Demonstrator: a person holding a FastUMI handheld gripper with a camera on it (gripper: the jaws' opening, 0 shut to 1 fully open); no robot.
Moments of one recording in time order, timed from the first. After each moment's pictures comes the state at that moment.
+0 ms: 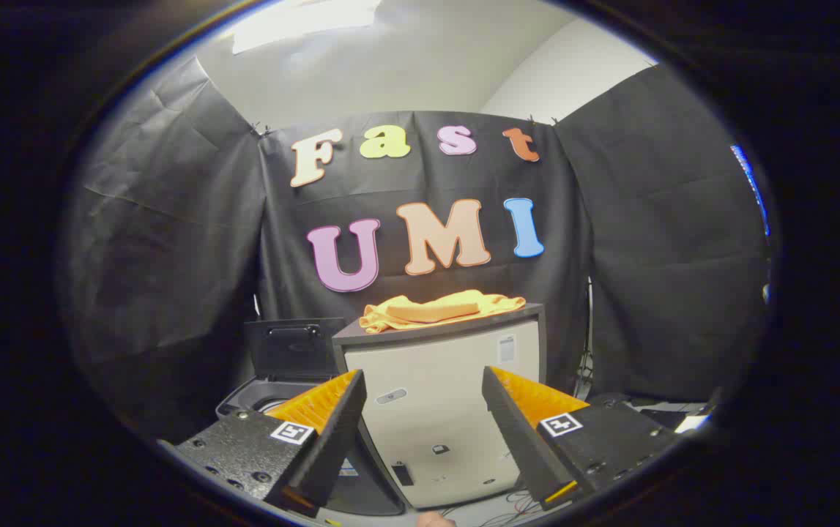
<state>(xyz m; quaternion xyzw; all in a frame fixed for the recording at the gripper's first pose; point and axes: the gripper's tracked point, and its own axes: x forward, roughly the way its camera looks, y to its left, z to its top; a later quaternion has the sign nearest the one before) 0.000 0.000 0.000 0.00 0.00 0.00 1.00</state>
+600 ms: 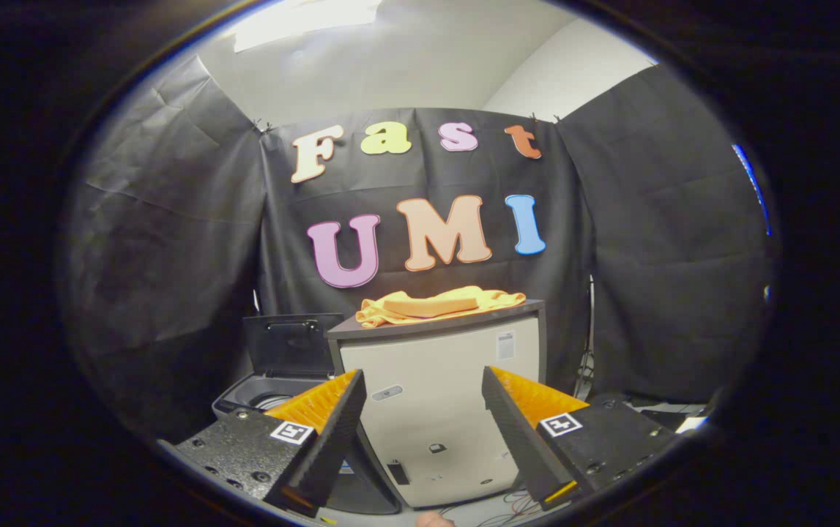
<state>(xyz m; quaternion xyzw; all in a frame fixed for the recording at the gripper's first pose) 0.011 -0.005 -0.010 0.01 0.00 0.01 1.00</state>
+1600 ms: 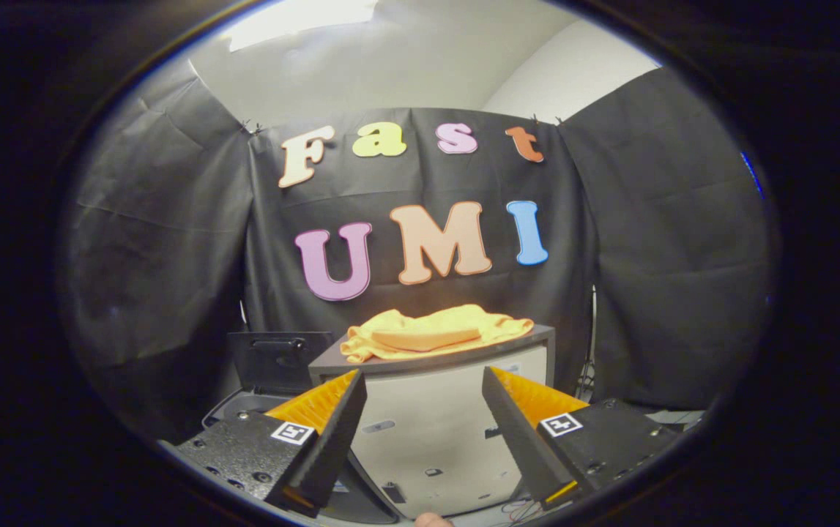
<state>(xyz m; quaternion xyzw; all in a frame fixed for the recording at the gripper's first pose) 0.080 -0.008 0.038 -0.01 -0.01 0.00 1.00</state>
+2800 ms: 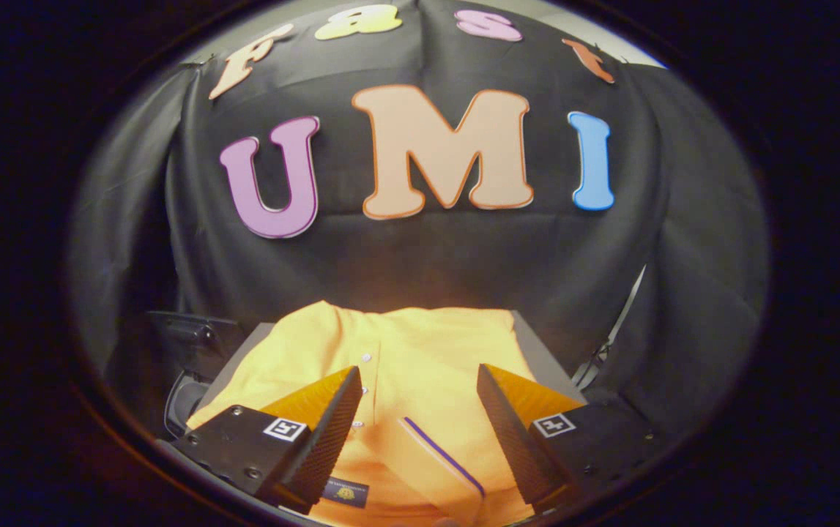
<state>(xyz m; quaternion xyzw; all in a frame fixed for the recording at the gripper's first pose) 0.399 -0.041 -0.011 -0.05 0.25 0.02 0.97</state>
